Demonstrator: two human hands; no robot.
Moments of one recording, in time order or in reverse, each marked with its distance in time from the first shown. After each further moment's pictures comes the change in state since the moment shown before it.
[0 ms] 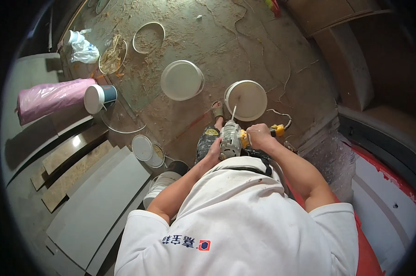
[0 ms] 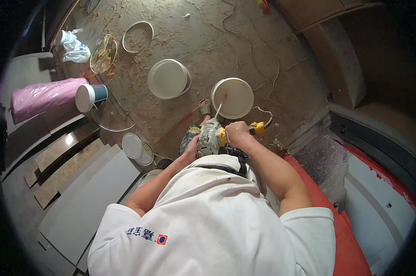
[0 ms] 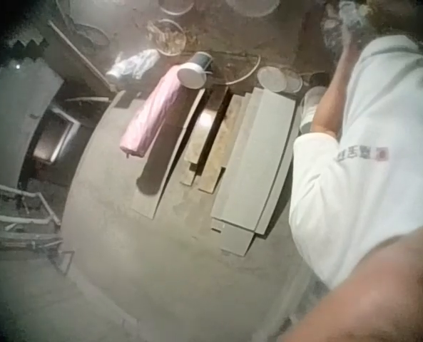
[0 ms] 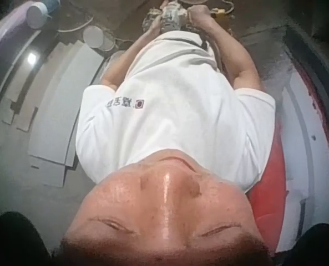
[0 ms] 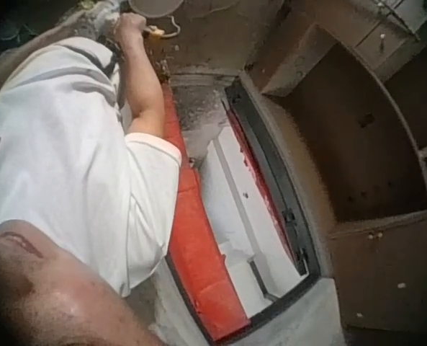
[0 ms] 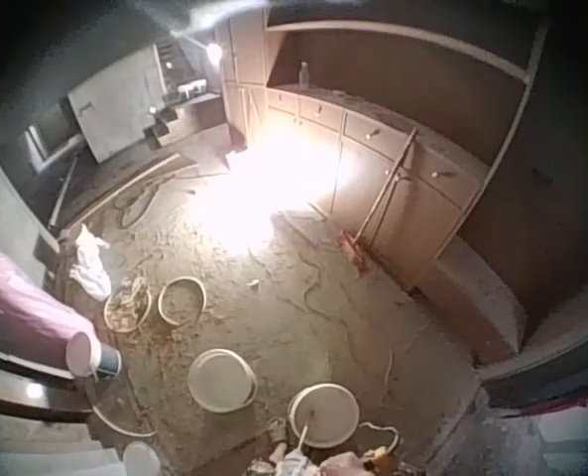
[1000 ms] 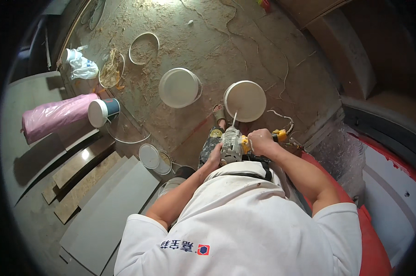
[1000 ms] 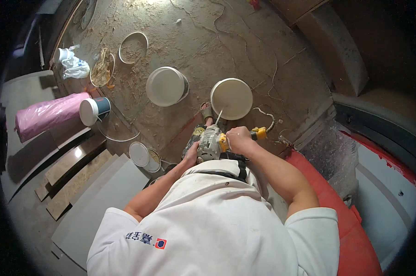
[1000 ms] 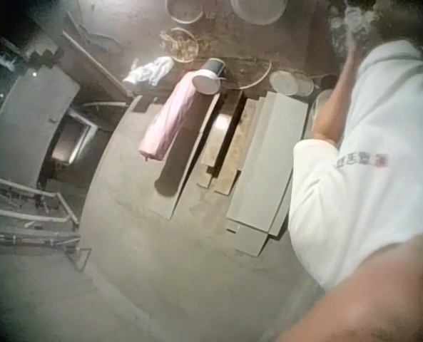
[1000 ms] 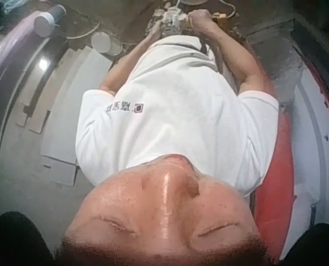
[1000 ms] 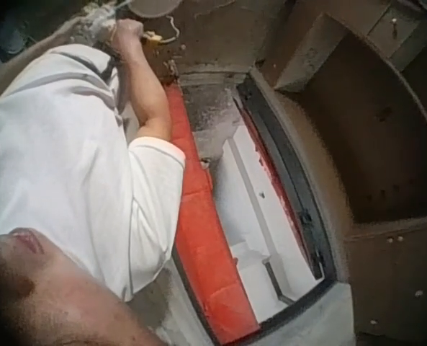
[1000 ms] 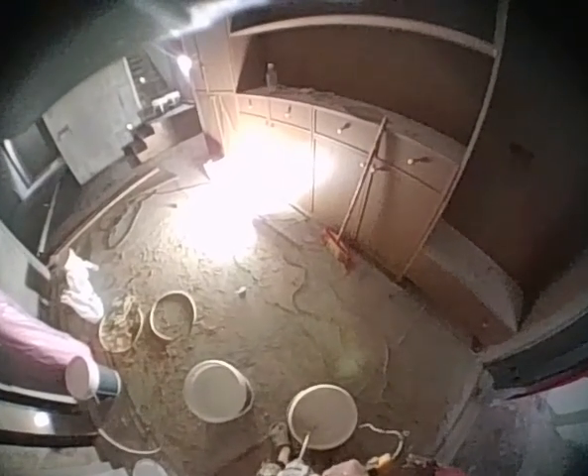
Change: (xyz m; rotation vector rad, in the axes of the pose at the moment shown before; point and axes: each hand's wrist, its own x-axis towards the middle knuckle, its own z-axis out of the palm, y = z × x) left_hand -0.006 0.010 0.015 0.175 0.074 -0.038; right_hand -0.019 0.012 -0.008 0.077 -0.002 0.010
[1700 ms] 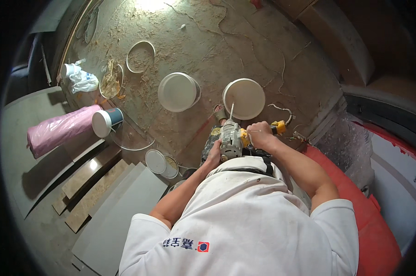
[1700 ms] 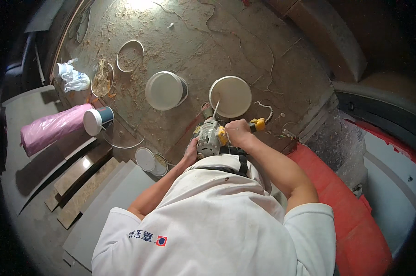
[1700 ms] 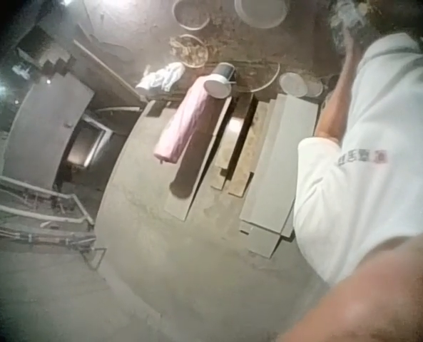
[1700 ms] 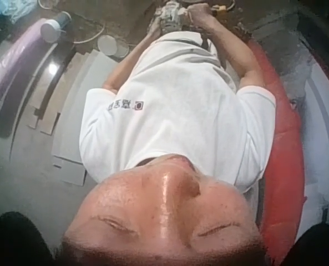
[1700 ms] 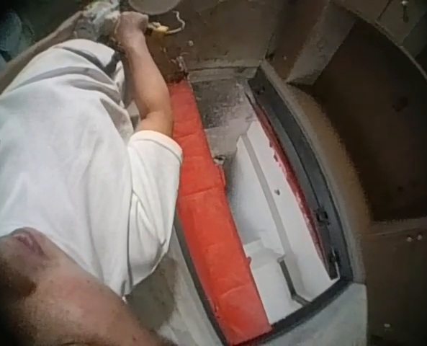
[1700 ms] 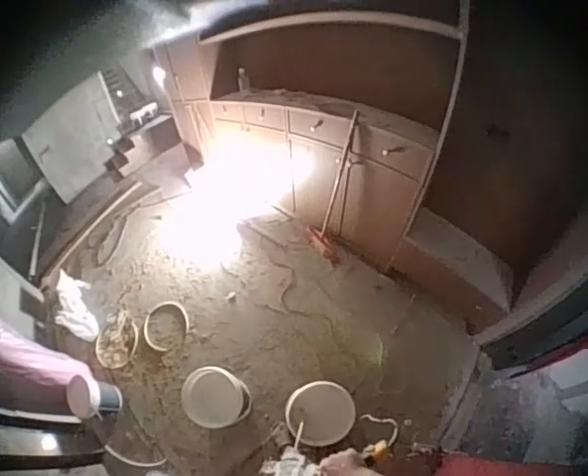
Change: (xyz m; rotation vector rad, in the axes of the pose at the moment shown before) left_hand -0.018 0.005 0.015 0.061 -0.001 0.106; right_hand -0.004 0.001 0.019 0.030 0.172 0.080
